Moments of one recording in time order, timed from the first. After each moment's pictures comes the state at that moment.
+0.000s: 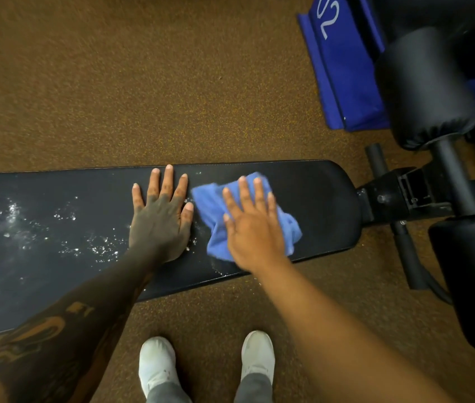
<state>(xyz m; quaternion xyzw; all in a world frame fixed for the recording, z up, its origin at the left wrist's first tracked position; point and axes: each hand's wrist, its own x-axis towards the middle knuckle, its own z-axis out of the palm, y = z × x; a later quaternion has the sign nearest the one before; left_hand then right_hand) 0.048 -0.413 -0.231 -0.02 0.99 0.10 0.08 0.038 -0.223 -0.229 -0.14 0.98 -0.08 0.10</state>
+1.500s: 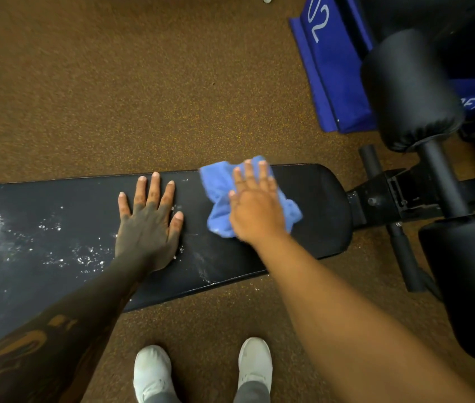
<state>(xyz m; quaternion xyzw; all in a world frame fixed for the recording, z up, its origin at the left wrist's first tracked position) 0.046 -0.412 -0.234 -0.02 0.99 0.07 0.08 -0.016 -0.207 -0.226 -0.11 0.99 -0.09 0.09</state>
